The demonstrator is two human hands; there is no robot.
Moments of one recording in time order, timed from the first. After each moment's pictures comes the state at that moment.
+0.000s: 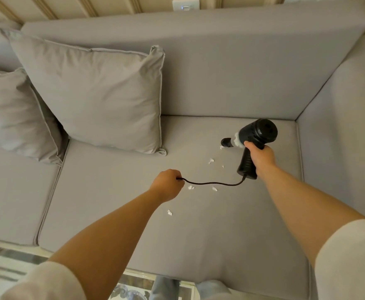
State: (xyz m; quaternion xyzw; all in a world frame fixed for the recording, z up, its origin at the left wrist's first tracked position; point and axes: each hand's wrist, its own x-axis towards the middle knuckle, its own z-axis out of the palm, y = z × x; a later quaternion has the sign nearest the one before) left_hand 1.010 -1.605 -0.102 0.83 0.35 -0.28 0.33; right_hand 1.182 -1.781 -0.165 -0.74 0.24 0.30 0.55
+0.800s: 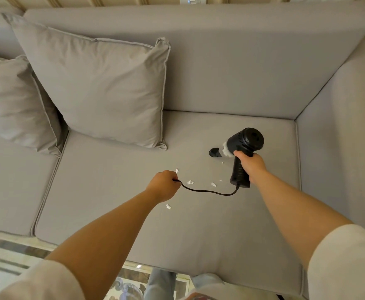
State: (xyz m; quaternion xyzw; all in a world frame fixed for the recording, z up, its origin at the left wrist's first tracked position) left_hand 0.985 -1.606 -0.105 0.81 0.37 -0.29 0.34; right_hand 1.148 -1.779 -0.170 -0.75 0.21 0.38 0.50
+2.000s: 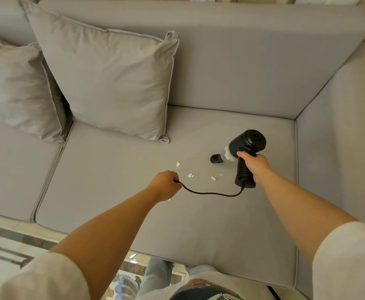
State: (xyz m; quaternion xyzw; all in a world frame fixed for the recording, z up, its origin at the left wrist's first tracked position) left_hand 0.950 -1.619 -0.098 0.82 0.35 -0.30 0.34; right_hand 1.129 -1.797 -0.158 -0.76 0.20 0.39 0.47
